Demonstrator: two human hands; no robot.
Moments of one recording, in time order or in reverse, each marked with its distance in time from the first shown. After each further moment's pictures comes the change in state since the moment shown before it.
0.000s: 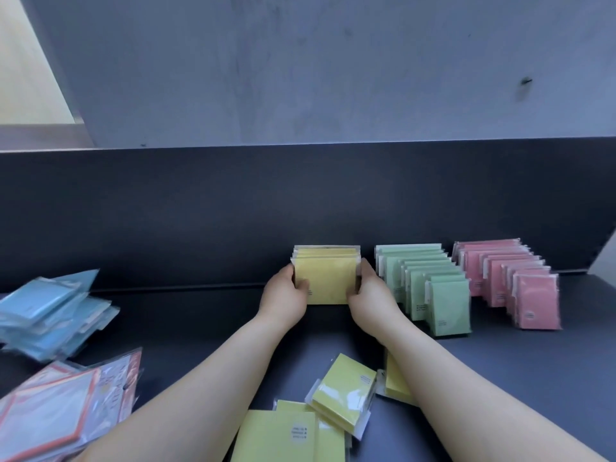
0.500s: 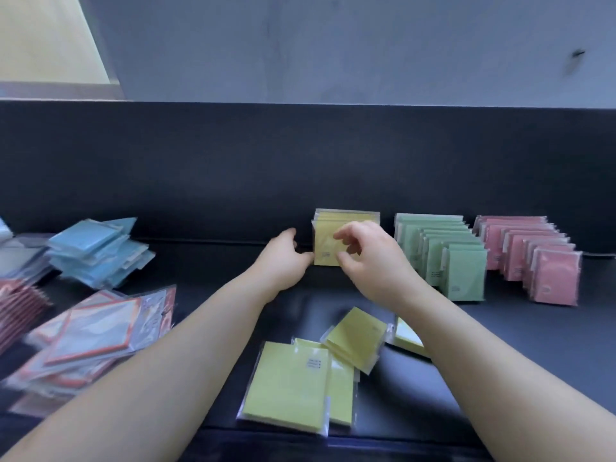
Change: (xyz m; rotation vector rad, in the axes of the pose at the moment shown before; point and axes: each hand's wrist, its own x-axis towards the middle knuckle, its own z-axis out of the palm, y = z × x) left_hand -0.036 0.003 -0.041 0.069 -0.049 -0.093; right_hand -0.051 -0.044 -0.009 -0.269 0.009 -0.484
